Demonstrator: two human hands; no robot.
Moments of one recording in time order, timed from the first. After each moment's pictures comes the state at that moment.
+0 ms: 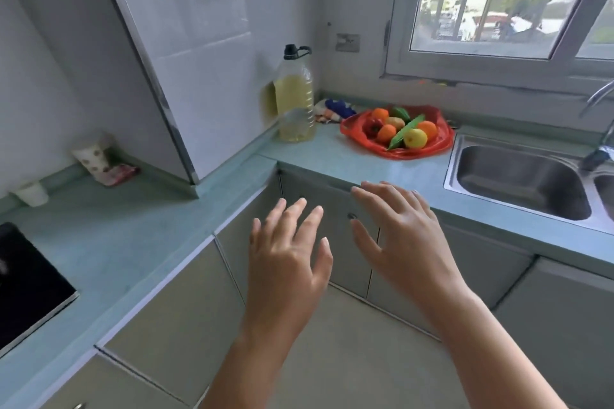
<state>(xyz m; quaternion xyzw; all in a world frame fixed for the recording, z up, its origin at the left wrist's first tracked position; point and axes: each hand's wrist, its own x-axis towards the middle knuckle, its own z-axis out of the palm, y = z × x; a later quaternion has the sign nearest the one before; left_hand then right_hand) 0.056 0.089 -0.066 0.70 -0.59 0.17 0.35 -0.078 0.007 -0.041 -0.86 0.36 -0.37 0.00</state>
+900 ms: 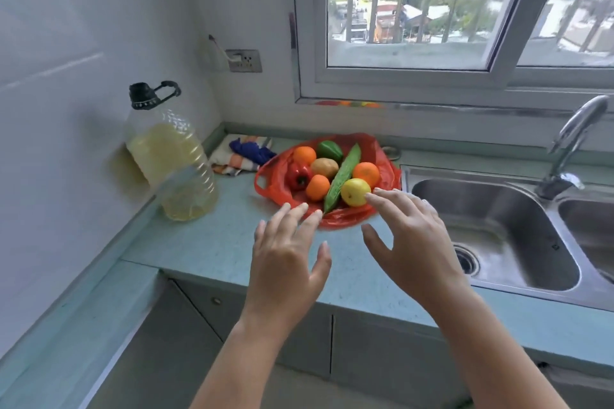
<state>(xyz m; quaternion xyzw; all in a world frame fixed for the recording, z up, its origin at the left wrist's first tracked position) 0.083 -0.329 -0.078 0.62 -0.71 0.04 0.33 -0.085 -0.373 -0.066 -0.79 0.50 -0.35 -0.06</state>
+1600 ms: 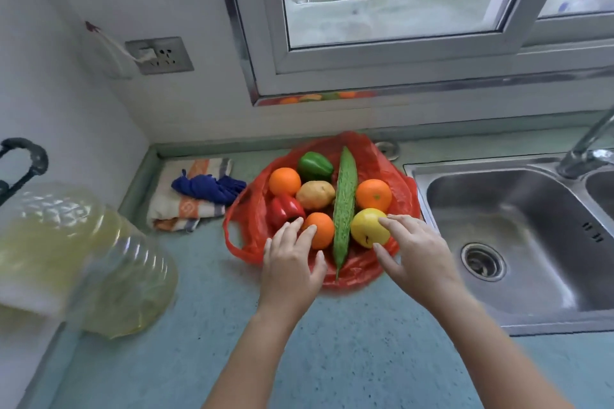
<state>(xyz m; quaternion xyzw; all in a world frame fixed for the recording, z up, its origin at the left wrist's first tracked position) 0.157 -0.590 -0.171 0.60 -0.75 -0.11 0.25 -0.038 -0.577 -0.163 -0.71 0.66 -0.25 0.00</state>
